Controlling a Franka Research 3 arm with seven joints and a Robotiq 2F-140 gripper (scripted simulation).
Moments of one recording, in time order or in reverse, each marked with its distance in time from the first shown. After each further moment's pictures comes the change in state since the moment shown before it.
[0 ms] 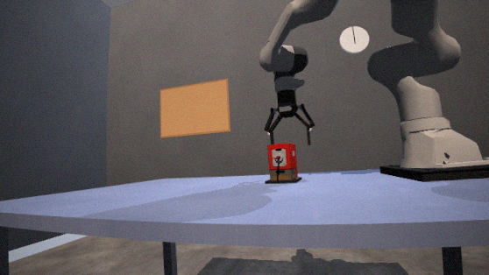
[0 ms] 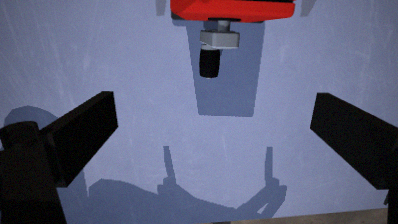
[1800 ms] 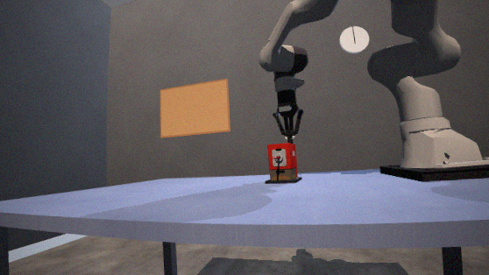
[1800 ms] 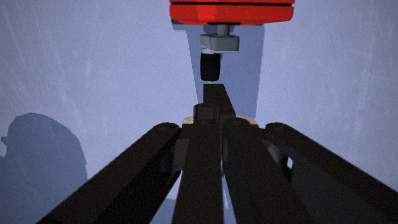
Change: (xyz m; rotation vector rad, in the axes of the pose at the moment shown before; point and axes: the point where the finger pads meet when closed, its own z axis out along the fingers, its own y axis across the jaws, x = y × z) arm 0.003 -0.001 0.001 0.002 0.008 0.025
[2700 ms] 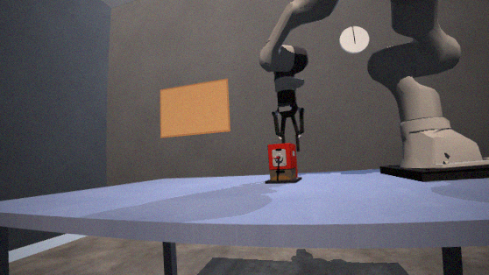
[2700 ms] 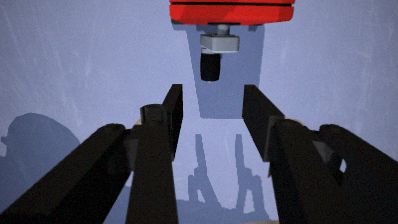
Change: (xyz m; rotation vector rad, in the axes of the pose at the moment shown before) arm 0.000 0.000 0.000 0.000 0.000 0.000
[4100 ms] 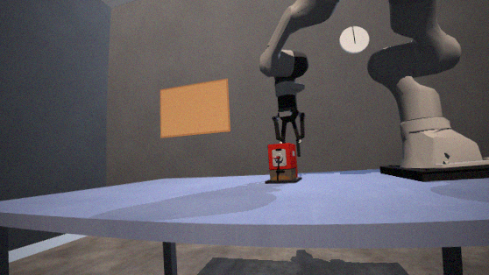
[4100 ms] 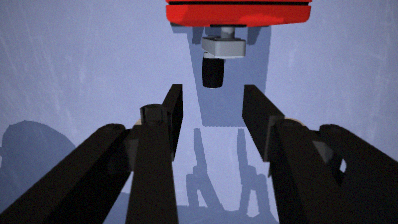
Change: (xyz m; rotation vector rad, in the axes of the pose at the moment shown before) arm 0.002 -0.002 0.020 0.005 0.004 0.010
